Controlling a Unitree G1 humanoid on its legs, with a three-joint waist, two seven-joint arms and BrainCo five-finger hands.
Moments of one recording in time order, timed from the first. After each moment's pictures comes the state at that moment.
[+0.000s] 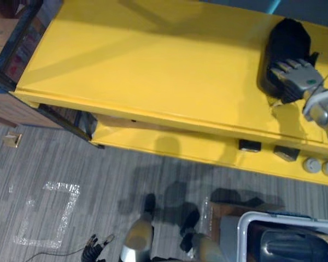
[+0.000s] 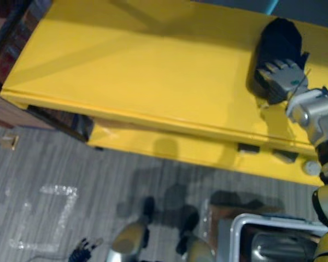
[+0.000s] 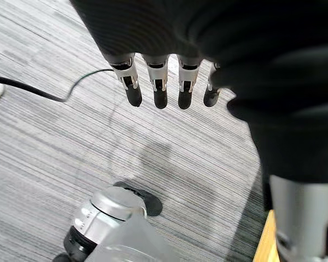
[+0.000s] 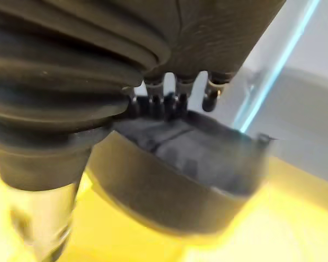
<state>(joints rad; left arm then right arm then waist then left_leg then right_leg) 0.28 0.19 0.07 0.78 -0.40 -0.13 0.08 -0.98 -1.05 0.54 0.84 -0.80 -0.27 -0.11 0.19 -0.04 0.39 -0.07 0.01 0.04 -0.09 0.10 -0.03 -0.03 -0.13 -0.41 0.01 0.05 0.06</state>
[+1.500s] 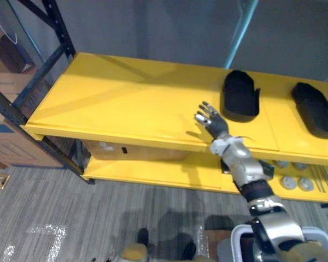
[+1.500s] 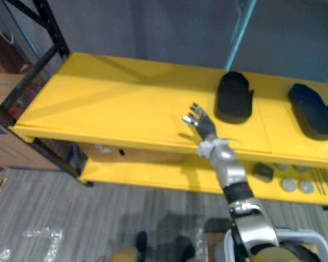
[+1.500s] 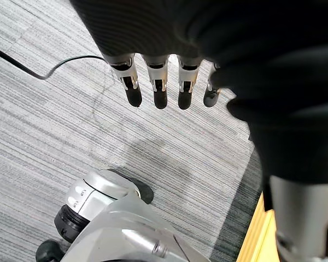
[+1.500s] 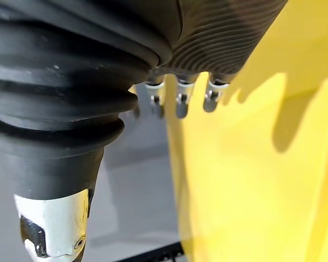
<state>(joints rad) 0.31 0.10 0.11 0.89 -0.34 -0.10 0.15 -0.63 -0.25 0.14 0.55 0.54 0.05 0.11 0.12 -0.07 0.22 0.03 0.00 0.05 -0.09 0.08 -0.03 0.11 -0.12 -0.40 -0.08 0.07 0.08</state>
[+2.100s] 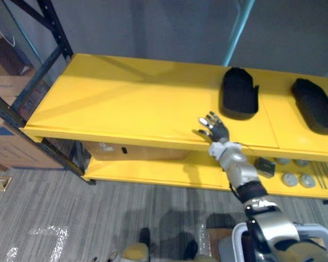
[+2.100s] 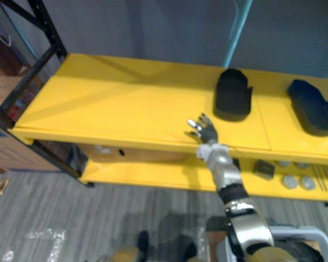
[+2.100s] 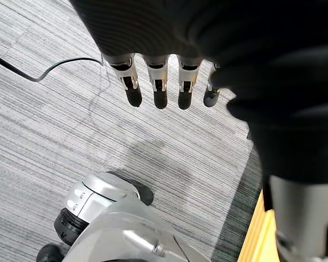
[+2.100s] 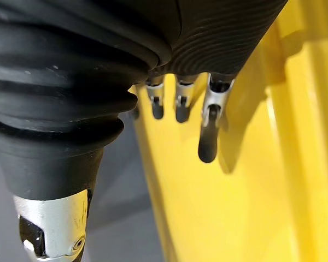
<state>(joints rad) 0.30 0.09 0.10 0.91 -0.35 -0.11 0.16 -0.66 -0.22 0.07 0.70 0.58 0.00 -0.05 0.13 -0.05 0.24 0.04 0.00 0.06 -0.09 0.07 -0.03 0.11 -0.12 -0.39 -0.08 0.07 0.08</state>
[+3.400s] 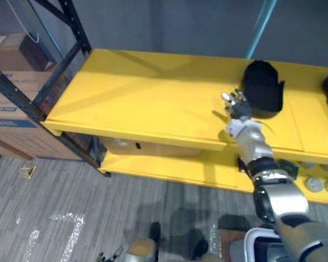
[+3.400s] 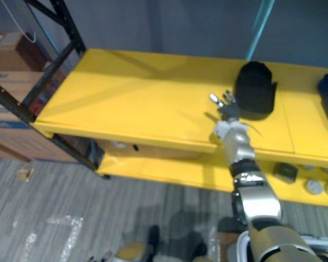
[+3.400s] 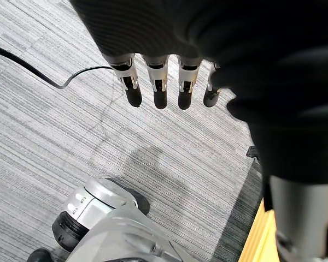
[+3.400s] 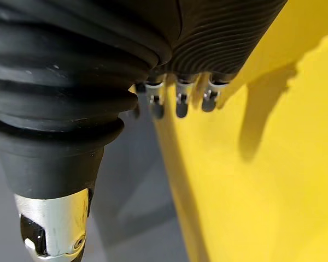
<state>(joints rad) 0.27 0.07 0.09 0.93 -0.35 -0.13 0.15 -0.91 -0.32 -0.04 1.00 0.54 -0.08 -0.01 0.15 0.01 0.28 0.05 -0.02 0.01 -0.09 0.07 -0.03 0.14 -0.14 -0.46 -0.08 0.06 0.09</state>
